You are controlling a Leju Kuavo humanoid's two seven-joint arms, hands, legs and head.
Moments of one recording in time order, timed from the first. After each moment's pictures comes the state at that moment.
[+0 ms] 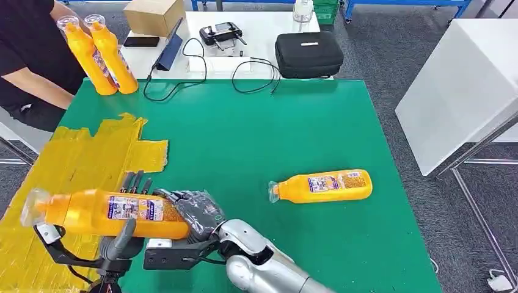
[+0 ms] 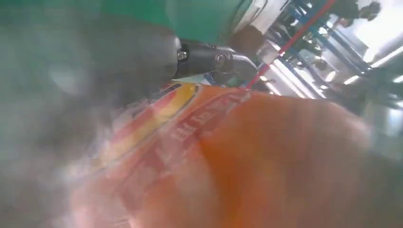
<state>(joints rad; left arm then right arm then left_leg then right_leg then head) 0.19 -0.11 0.05 -1.61 0.87 -0.39 -0.05 -0.43 0.27 1.00 -0.95 0.66 -0.18 -0.06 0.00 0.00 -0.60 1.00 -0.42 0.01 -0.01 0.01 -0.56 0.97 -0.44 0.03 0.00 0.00</state>
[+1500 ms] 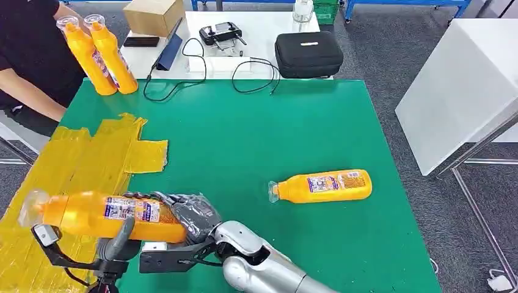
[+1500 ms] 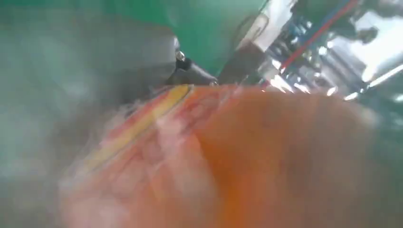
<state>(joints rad) 0.19 -0.12 0.08 -1.62 0.78 -0.34 -0.11 -0.44 0.28 1.03 -0.92 0.62 -0.18 -0.03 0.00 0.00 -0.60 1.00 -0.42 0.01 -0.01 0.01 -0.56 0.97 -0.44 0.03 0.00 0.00</state>
